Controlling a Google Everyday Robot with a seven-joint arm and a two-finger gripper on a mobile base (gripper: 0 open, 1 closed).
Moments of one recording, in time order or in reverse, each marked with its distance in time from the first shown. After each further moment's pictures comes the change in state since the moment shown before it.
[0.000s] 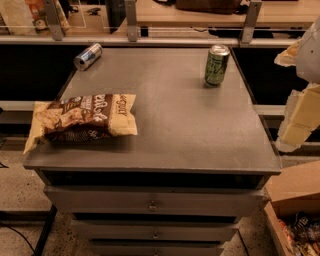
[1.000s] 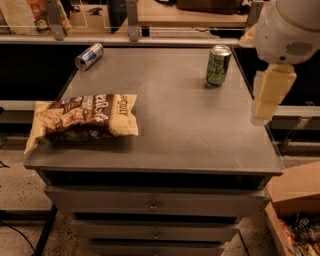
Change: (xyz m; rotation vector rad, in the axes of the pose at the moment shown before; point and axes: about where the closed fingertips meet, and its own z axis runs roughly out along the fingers) arm -0.046 -0.043 0.015 0.043 0.037 -0.197
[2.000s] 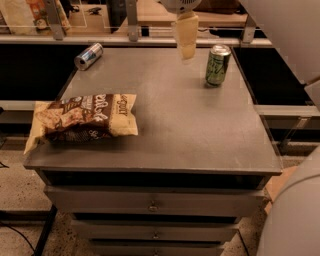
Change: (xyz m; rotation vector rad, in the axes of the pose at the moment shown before) arm -0.152 -0.153 0.034 0.139 0.052 -0.432
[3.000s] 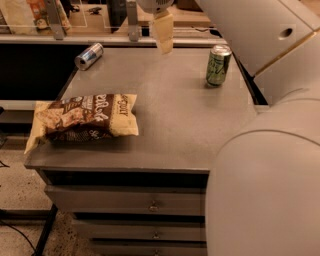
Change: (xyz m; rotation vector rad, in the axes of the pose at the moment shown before) arm -0.039 -0.052 0.032 0.053 -0.050 -0.162
